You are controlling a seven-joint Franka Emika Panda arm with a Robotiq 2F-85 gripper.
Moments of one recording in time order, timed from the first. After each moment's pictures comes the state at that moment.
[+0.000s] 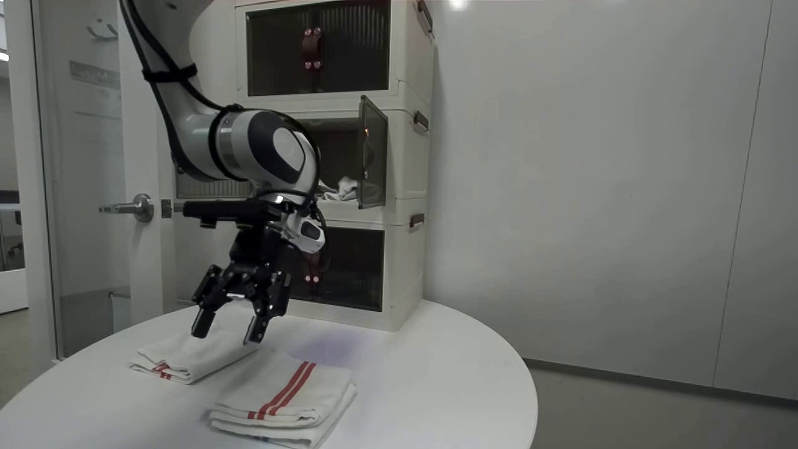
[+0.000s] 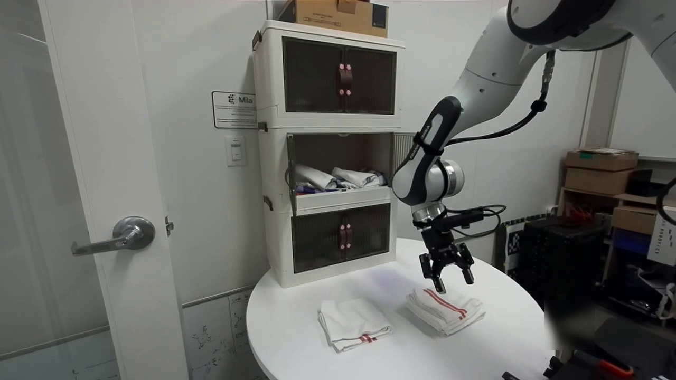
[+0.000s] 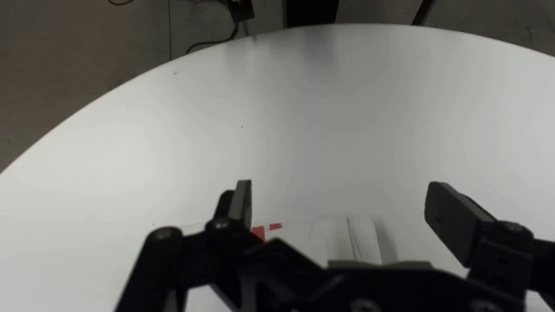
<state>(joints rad) -0.07 0.56 -0.09 -2.05 -0.02 2.04 0.03</state>
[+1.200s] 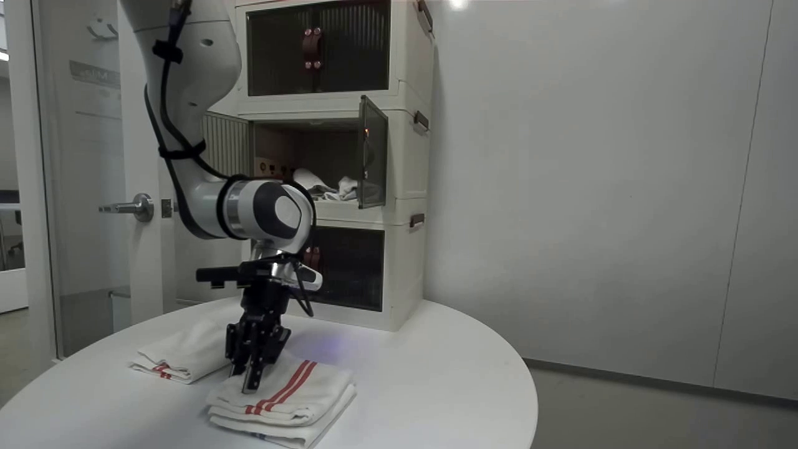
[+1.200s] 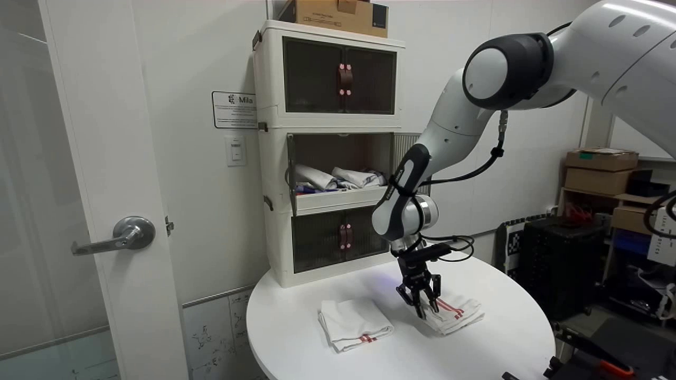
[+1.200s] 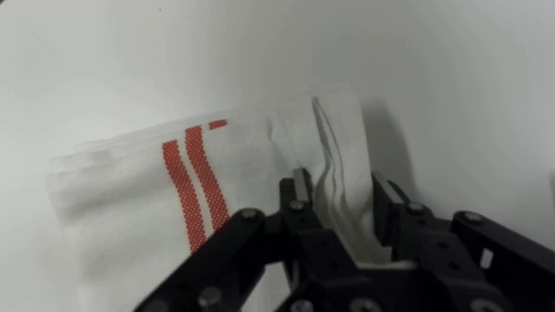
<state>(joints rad) -0.02 0.87 -0.08 -1.79 -0.01 2.17 0.27</state>
